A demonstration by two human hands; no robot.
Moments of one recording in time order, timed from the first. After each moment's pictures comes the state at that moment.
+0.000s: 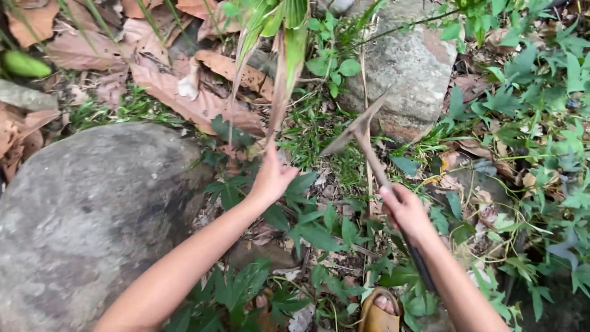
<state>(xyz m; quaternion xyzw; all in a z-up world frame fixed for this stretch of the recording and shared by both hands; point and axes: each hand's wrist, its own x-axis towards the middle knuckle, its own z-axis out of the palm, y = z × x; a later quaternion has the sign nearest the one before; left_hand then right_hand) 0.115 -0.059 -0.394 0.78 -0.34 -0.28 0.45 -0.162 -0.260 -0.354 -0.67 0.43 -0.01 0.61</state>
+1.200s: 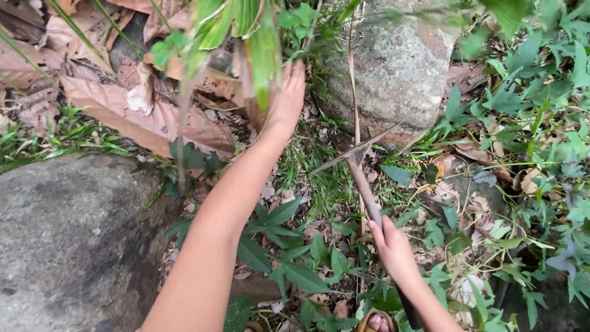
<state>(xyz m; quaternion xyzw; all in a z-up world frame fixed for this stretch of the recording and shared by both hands) 0.223 -0.289 -0.455 0.72 -0.62 0.27 -0.16 -0.181 -0.246 -0.405 -0.79 0.50 0.03 0.37</state>
